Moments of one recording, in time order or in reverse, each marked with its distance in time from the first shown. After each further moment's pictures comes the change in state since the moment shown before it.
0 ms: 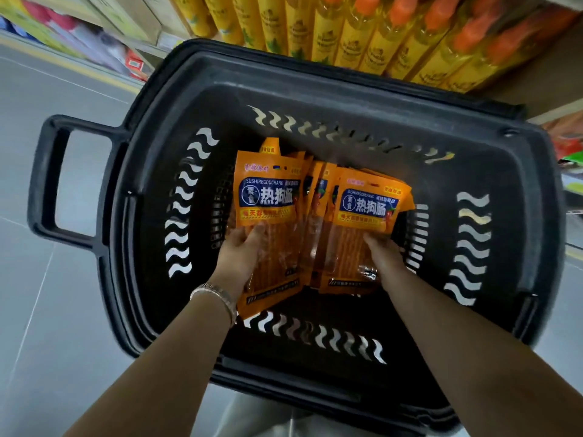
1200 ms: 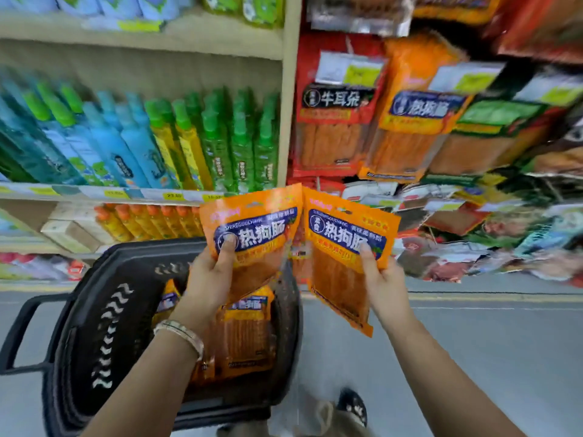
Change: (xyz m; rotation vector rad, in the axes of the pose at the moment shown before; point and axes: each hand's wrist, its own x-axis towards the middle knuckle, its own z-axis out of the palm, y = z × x) left_hand -0.308 0.122 0.066 -0.065 -0.117 0.973; right_hand -0.301 -0.040 -0.302 0.366 0.395 -0.922
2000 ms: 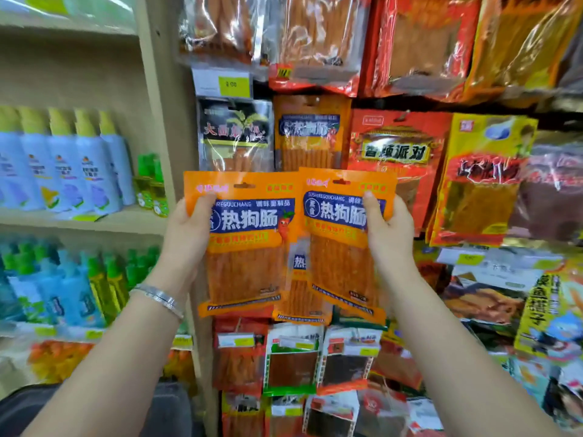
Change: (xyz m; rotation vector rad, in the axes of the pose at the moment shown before) left_hand -0.018 0.303 0.159 -0.380 0.180 0.551; right_hand 0.176 -0.189 -0.247 0.143 0.244 -0.628
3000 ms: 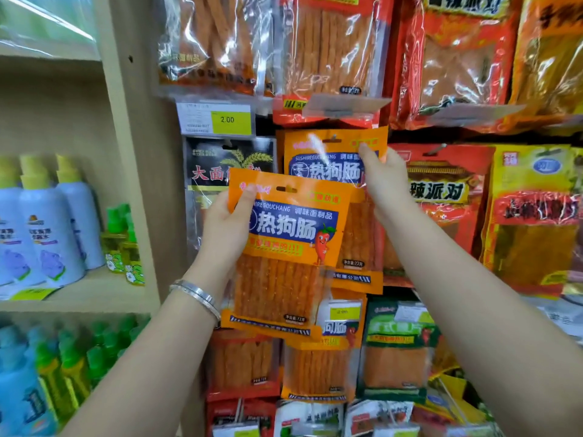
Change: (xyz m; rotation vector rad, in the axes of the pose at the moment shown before) left_hand 0.119 0.005 0.073 -0.026 -0.181 0.099; right_hand 0.180 -0.015 0.093 0.175 0.065 0.016
